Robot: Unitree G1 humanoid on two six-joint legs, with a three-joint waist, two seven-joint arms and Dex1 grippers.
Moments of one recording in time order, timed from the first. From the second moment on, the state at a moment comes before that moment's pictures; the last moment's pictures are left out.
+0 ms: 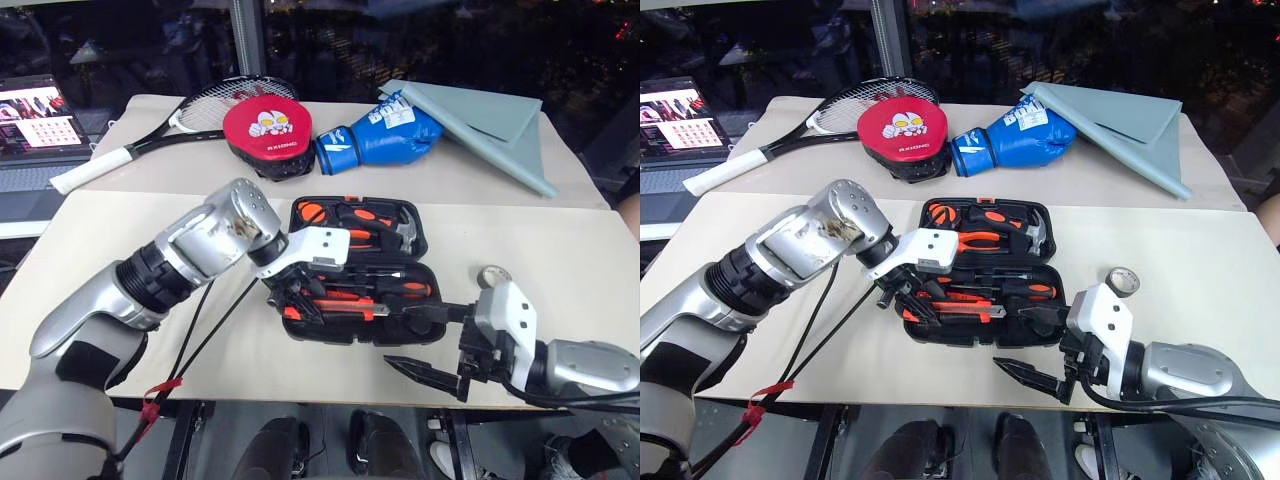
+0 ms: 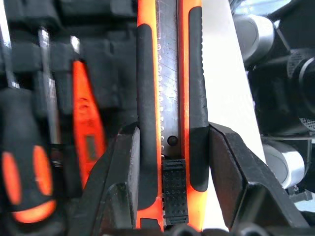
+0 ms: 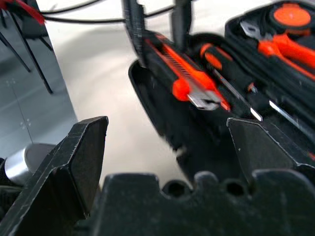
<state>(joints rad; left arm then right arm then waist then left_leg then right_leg) -1.11 0.69 -0.76 -0.13 -0.22 0.92 -1.46 0.18 -0.88 -0.25 -0.86 0.78 0.70 0.72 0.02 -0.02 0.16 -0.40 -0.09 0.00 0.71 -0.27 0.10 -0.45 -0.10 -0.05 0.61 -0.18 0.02</state>
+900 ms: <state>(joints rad) -1.06 0.52 -0.80 -0.03 -0.12 0.98 -1.38 0.22 -0.88 -0.29 -0.92 0.81 0.70 0.61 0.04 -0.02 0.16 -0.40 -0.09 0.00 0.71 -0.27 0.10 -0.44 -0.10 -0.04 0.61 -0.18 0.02</state>
